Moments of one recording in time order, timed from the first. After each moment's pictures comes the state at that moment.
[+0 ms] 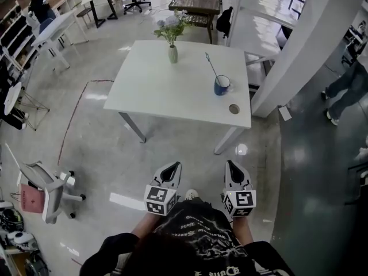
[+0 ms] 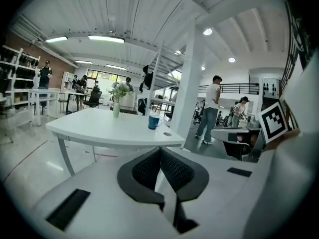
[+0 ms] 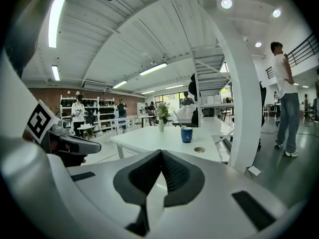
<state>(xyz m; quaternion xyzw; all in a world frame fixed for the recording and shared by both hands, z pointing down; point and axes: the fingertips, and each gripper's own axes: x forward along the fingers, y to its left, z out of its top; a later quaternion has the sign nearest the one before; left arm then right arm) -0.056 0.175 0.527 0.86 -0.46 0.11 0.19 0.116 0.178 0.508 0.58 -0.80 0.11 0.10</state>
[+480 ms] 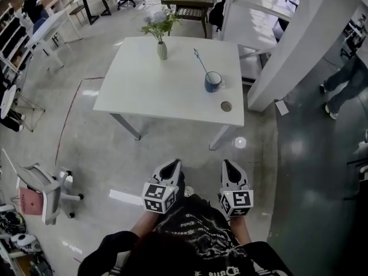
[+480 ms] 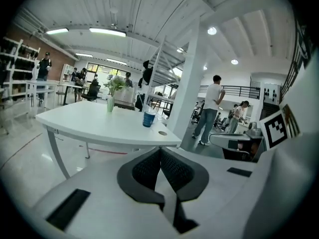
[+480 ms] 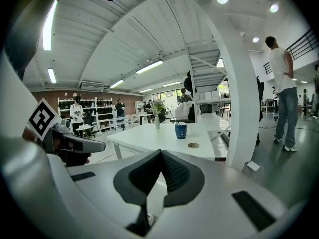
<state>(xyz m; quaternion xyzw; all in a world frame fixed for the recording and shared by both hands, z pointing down) -0.006 0.143 0.537 0.86 -0.45 0.11 0.21 0.155 0.154 0.526 0.59 -0.79 0.14 0.10</state>
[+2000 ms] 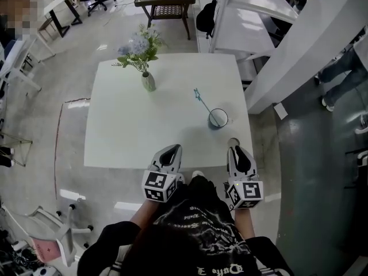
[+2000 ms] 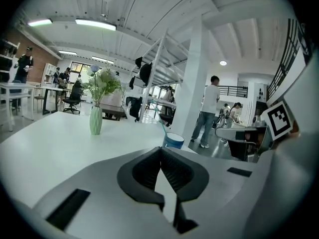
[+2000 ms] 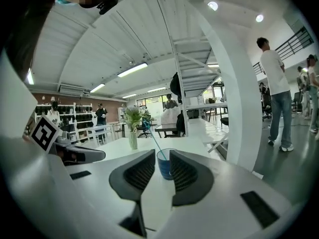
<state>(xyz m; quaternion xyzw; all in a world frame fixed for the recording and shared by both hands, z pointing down) -0.014 -0.212 0.535 0.90 -0.38 0.11 0.19 0.156 -0.164 0.504 0.66 -0.73 0.13 0.06</state>
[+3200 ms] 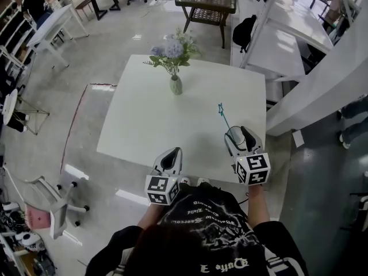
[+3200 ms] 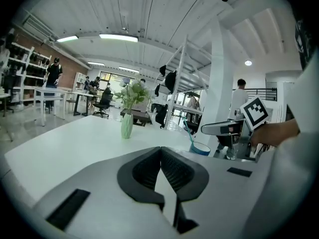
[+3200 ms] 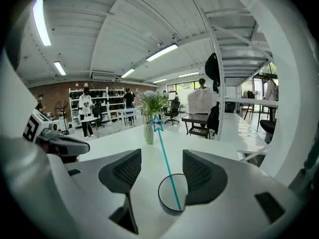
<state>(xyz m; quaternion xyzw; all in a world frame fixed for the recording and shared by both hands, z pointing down) -0.061 -0.237 0.522 0.83 -0.52 0.08 0.19 0.123 -0.299 0.499 0.50 -0.84 0.12 0.17</state>
